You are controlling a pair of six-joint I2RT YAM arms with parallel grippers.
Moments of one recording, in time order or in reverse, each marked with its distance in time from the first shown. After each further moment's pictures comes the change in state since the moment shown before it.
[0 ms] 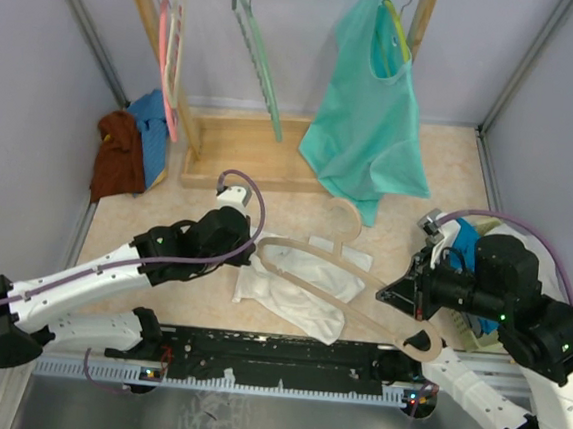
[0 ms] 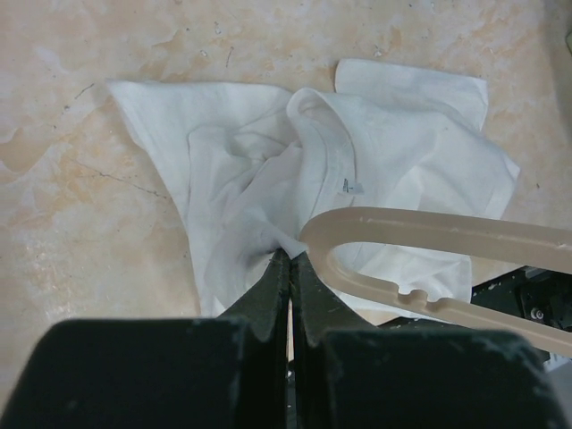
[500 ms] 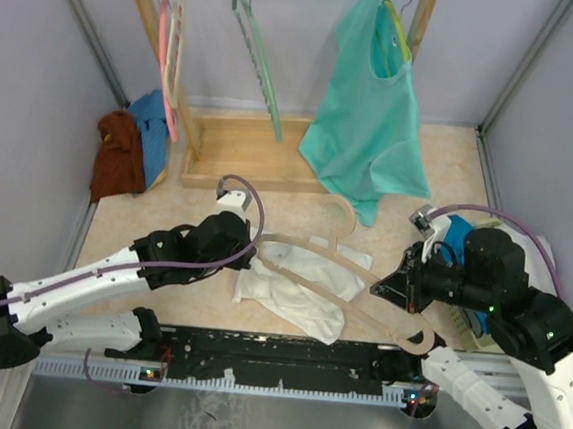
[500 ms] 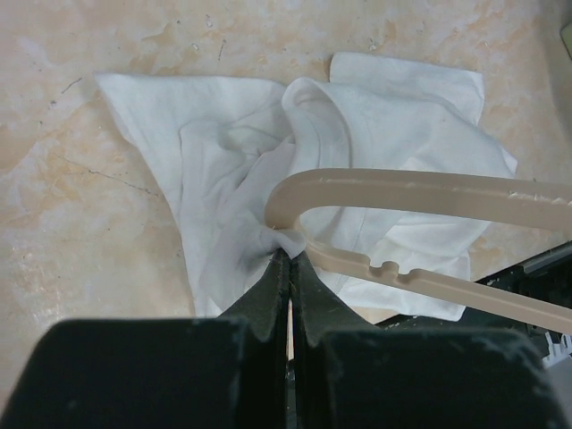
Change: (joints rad) left arm -0.018 -0.029 -0.050 0.029 0.000 -0.014; right arm 0.000 0.012 -0.060 0.062 0.003 -0.010
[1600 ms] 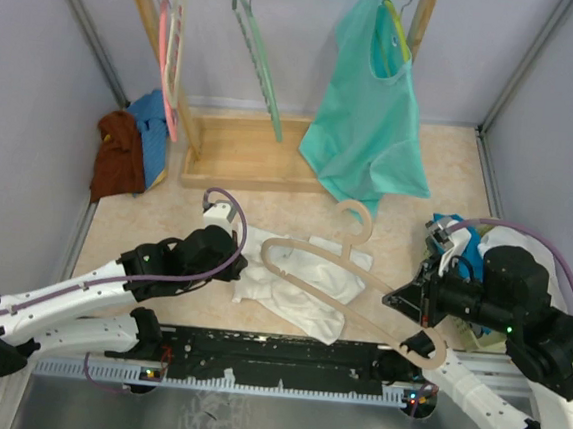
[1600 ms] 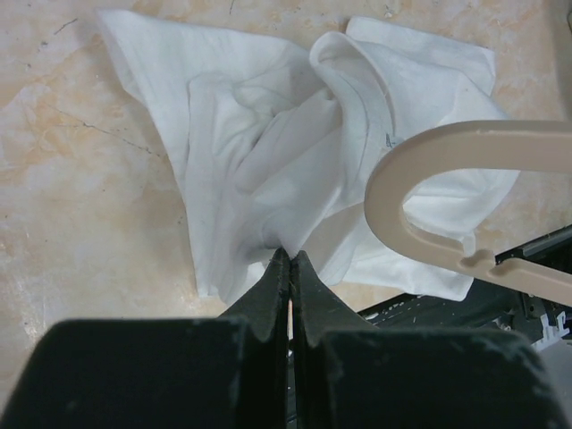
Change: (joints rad) left arm -0.014 -0.124 -0.130 0.002 0.018 -0.079; right arm 0.000 -0.064 0.072 -0.106 0.045 0.044
